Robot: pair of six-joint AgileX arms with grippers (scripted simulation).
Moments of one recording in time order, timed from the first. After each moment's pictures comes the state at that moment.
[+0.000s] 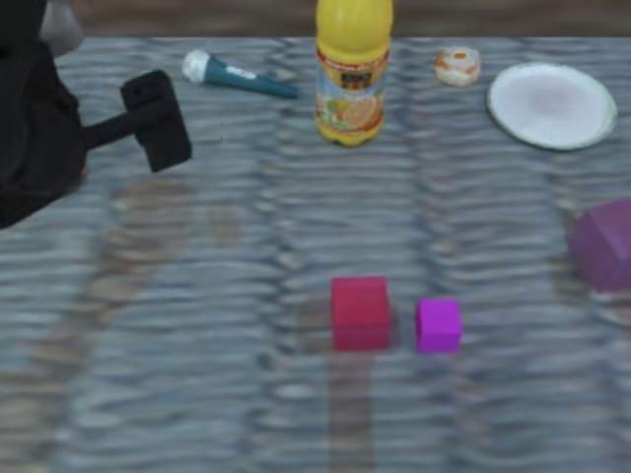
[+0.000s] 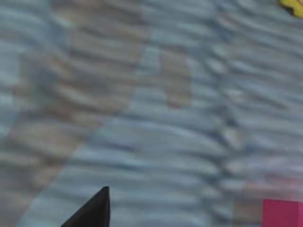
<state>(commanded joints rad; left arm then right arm) -0.37 1.26 1.11 -0.76 -0.03 -0.60 0.03 0.90 0.75 -0.54 0.00 -0.10</state>
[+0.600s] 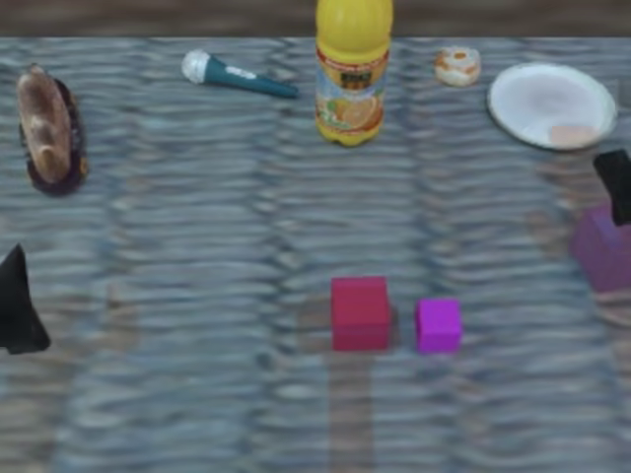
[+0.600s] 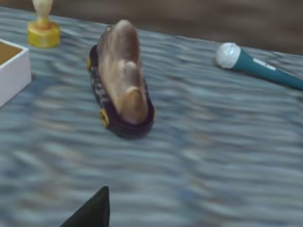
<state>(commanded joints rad) -0.06 0.29 0.23 -0.21 -0.02 -0.17 0.06 1.79 1.41 -1.04 0.01 -0.20</state>
